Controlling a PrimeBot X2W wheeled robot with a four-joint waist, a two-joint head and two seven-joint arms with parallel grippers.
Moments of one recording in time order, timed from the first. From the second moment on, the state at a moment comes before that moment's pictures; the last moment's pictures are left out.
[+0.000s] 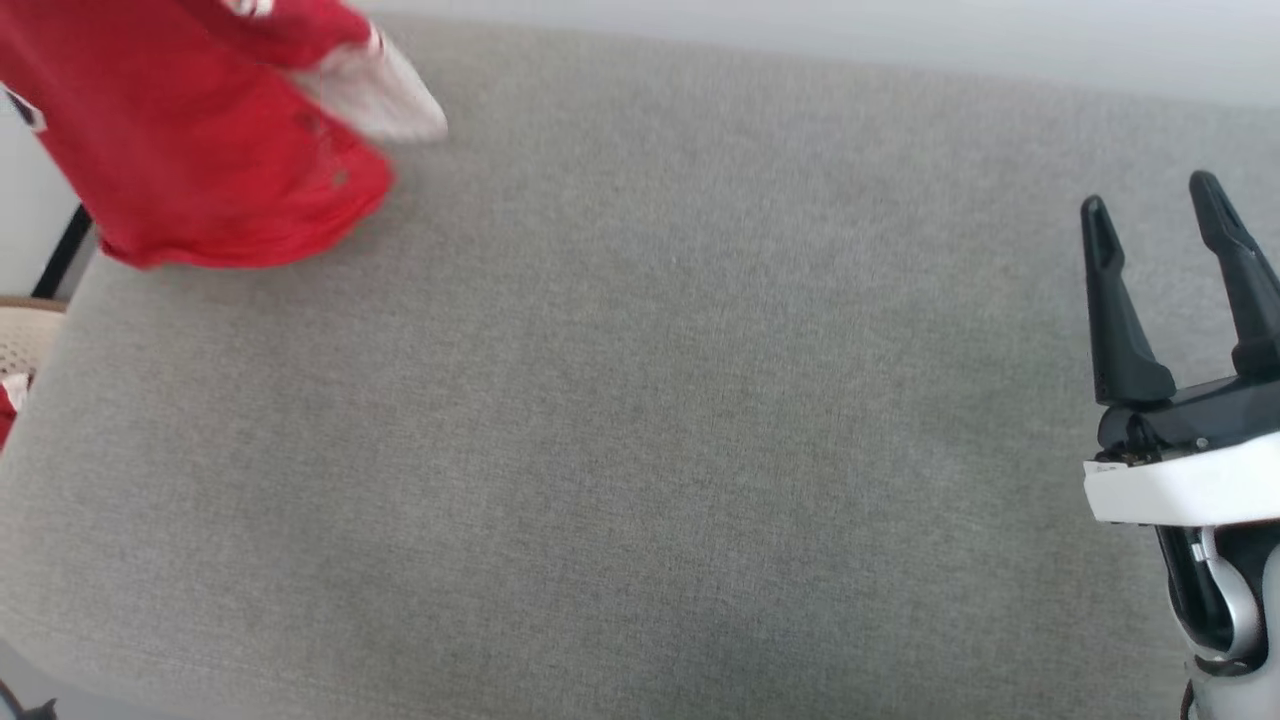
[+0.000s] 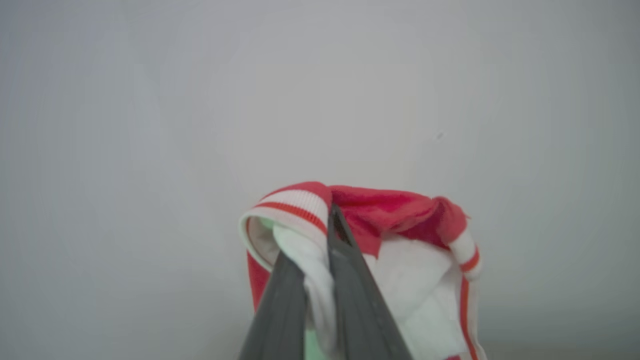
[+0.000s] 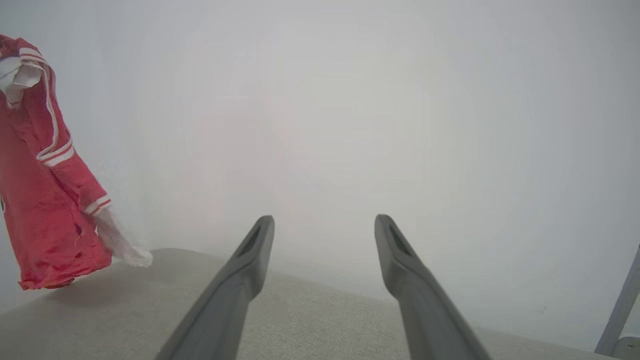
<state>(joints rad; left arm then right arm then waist) -1.39 0.50 -0.16 0.97 -0.30 -0.12 0.05 -0.23 -0.22 0.00 -0.22 0.26 0.13 -0.06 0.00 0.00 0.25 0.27</state>
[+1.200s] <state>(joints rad) -0.97 0.49 -0.55 0.03 -0.66 -0.08 0.69 -0.11 -0.10 -0.23 -0.18 0.27 0.13 -0.14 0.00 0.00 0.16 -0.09</state>
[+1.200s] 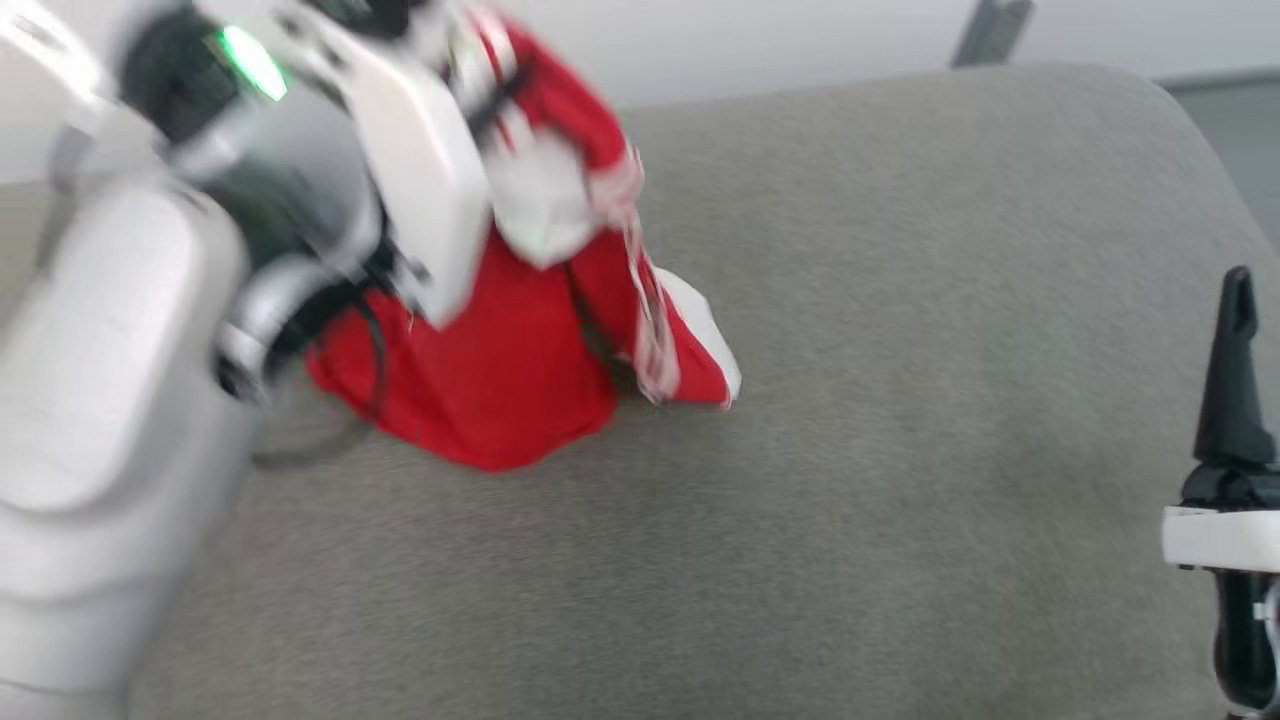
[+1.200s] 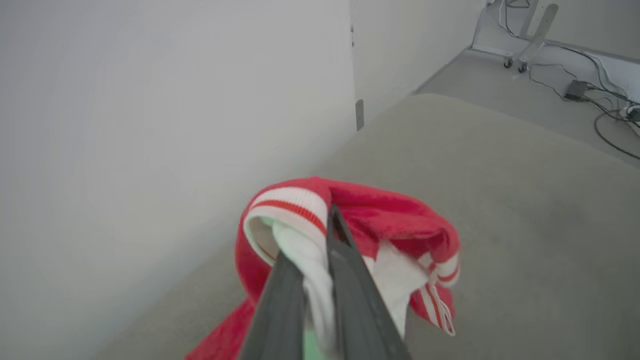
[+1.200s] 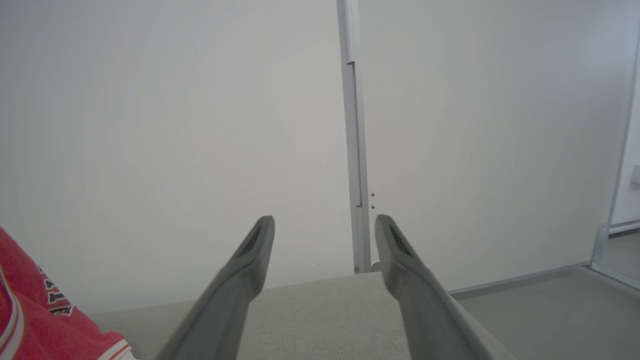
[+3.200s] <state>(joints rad) -0.26 0.61 -0.47 0.17 -0.76 0.07 -0.23 -0.05 -0.19 -0.06 0.04 0.33 0.13 -0.18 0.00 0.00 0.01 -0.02</state>
